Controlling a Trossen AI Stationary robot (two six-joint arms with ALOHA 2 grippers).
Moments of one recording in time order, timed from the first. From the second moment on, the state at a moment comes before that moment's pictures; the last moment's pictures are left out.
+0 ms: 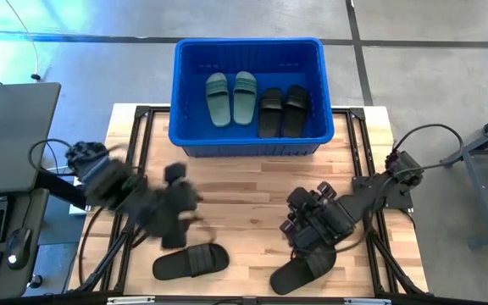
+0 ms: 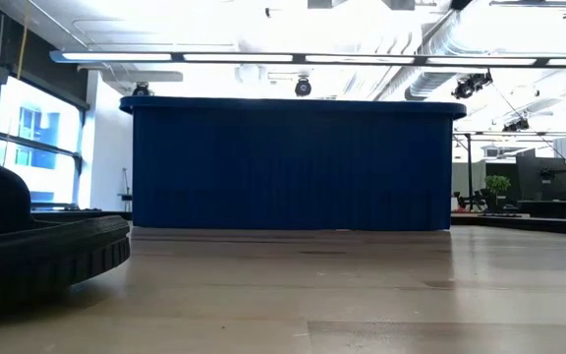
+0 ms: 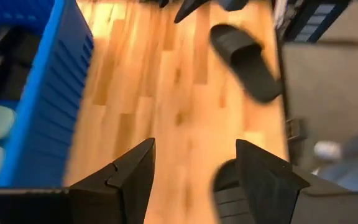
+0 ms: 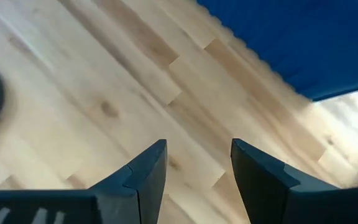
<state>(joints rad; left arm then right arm) -0.50 1.73 2.30 -1.57 -0.48 -0.55 0.60 1.77 1.78 -1.56 0.58 1.34</state>
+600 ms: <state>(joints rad) -0.96 1.74 1.64 -1.37 -0.57 -1.74 0.71 1.77 1.78 -1.53 0.67 1.38</state>
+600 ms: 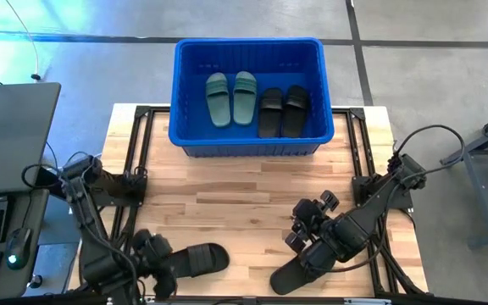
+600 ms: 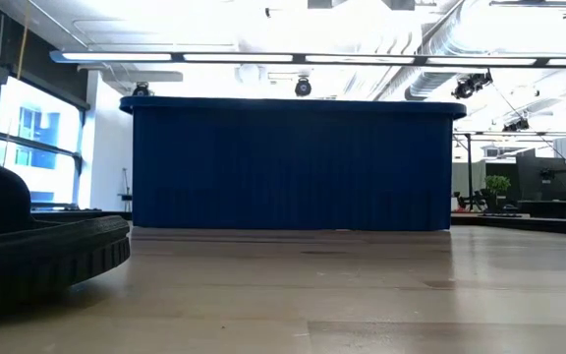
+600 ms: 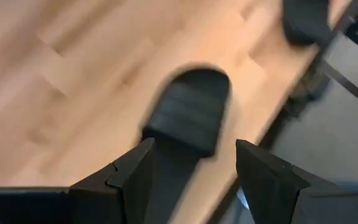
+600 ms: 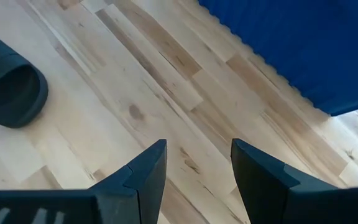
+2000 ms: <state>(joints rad) -0.94 1.91 1.21 -0.64 -0.61 -1.75 0.69 1.77 1.78 -1.41 0.70 1.36</state>
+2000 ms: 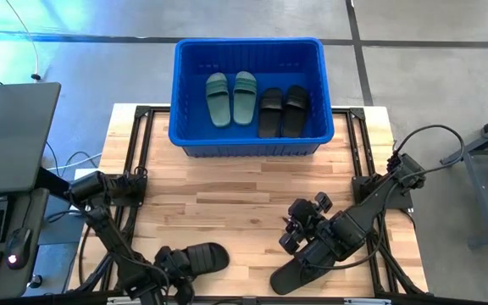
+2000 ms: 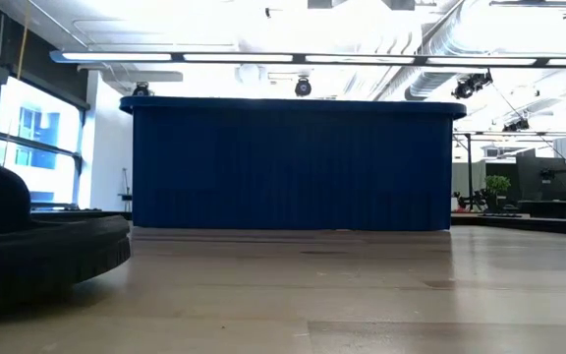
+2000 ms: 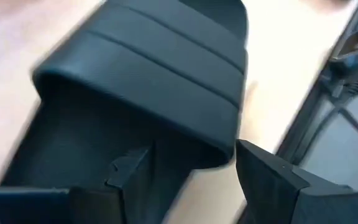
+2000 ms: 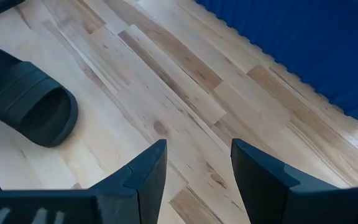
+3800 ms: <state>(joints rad) -0.46 1.90 2.13 -1.21 -1.09 -0.70 0.81 1.77 1.78 -1.48 0.64 1.41</state>
